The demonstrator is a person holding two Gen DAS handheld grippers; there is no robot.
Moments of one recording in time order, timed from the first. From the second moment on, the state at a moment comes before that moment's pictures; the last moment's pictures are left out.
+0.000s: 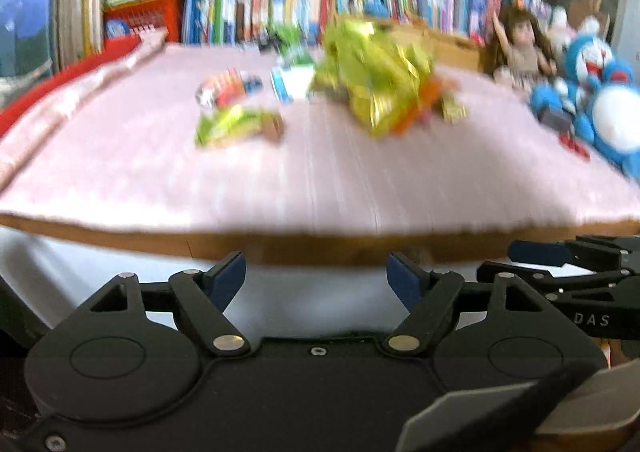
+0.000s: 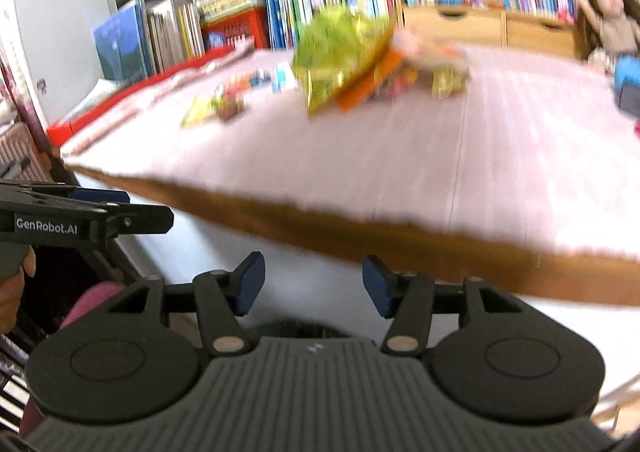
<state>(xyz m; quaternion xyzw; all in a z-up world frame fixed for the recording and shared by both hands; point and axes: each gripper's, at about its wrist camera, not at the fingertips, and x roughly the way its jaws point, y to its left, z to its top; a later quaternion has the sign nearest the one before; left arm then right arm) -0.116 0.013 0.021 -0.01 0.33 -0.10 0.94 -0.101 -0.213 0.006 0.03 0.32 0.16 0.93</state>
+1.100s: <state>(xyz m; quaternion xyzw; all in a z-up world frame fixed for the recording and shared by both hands) 0.020 0.064 0.009 -0.08 0.25 0.01 0.96 0.052 -0.175 0.042 0.02 0.28 0.12 0.95</state>
